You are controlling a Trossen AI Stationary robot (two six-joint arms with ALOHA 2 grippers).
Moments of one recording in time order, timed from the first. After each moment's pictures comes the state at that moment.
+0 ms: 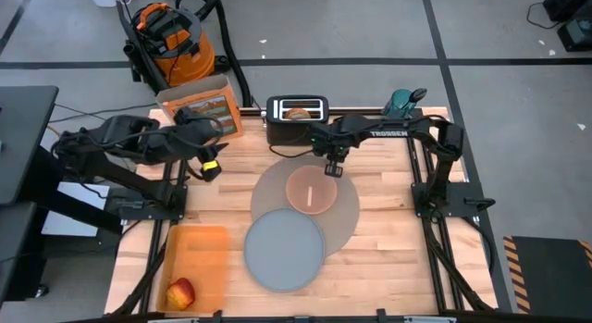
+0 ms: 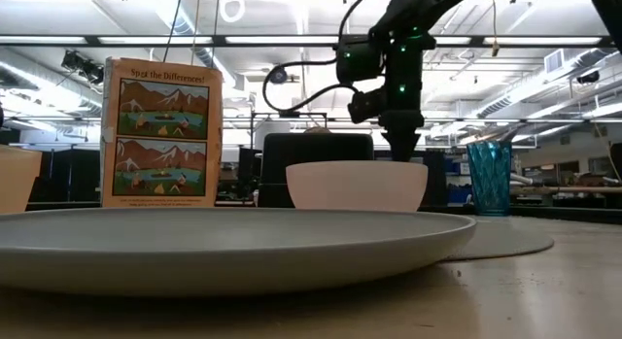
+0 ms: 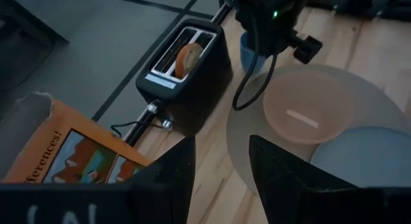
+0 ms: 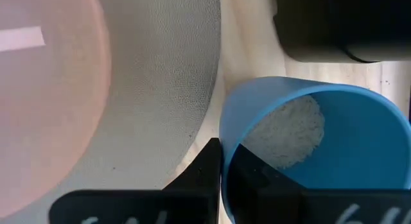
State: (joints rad) left arm -0.14 1.16 1.63 -1.28 -0.62 -0.36; right arm -0.32 1.83 1.39 -0.99 0.17 -0.07
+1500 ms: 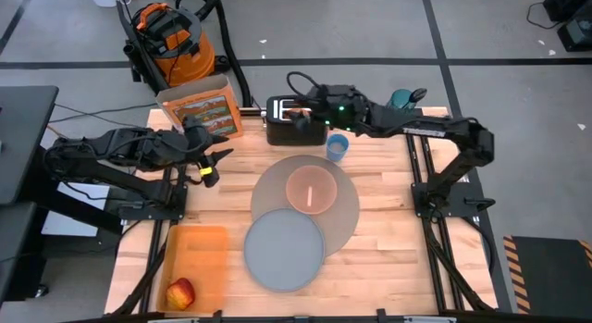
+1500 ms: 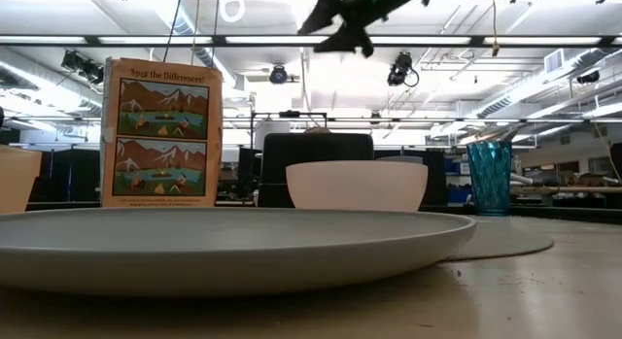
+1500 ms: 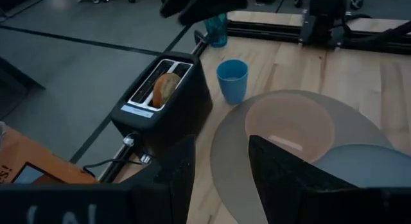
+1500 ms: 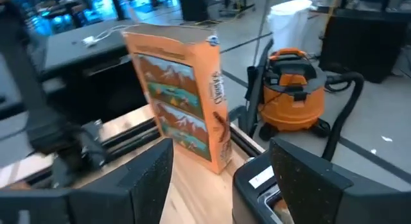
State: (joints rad) left arm -0.12 0.95 1.27 -0.88 -0.57 -0.18; right arm -0.29 1.58 1.39 -0.06 0.19 0.22
